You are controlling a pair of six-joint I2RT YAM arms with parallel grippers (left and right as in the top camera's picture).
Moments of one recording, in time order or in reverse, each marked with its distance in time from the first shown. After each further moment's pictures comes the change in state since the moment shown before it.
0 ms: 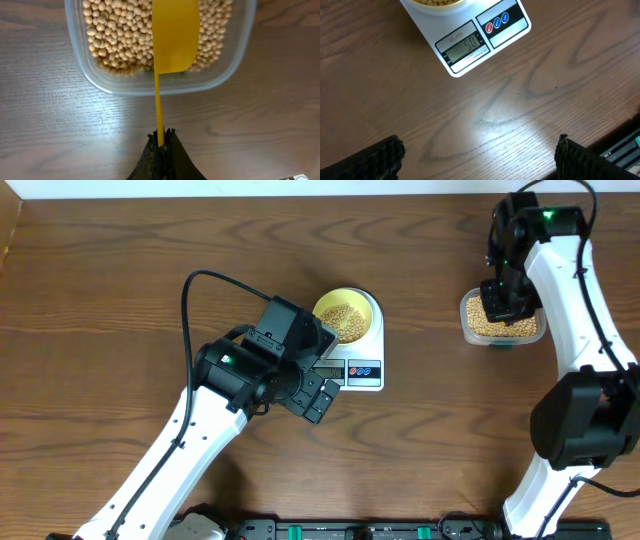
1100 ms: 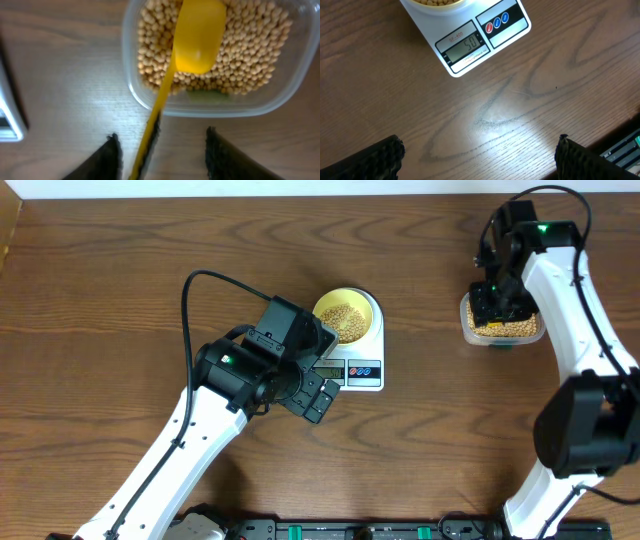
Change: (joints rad) left arm 0.000 0.000 0.000 0.000 0.000 0.000; right arm -0.003 -0.059 -0.111 0.143 -0.164 -0.003
